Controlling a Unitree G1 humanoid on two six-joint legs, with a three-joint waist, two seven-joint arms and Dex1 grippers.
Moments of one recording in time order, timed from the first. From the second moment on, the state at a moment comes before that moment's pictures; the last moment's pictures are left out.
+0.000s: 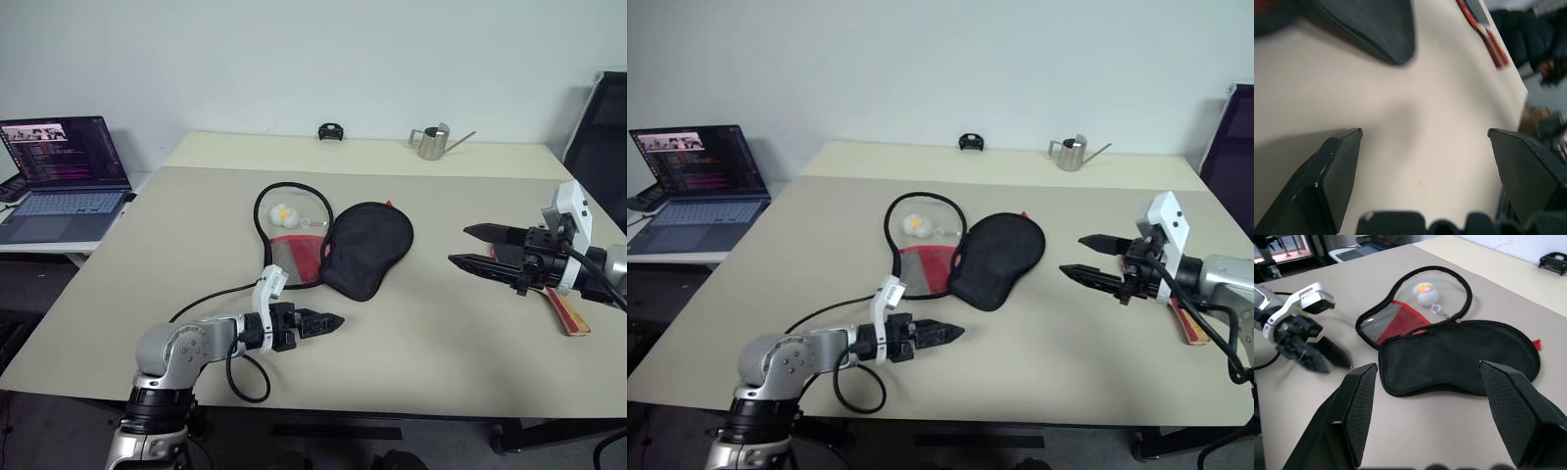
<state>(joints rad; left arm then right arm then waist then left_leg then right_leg) -0.36 0.43 0.05 -0.18 -0.80 1.23 -0.62 -0.38 -0.94 -0.28 -0.35 0.77 0.81 0.90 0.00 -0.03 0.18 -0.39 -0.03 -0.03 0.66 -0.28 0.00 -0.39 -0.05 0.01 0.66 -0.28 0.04</state>
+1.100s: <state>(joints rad) -0.40 0.83 0.14 -0.18 -0.63 0.65 -1.01 -0.39 -0.98 -0.22 -0.31 0.75 0.82 1.00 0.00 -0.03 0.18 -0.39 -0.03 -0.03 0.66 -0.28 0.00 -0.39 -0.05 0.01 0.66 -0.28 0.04</state>
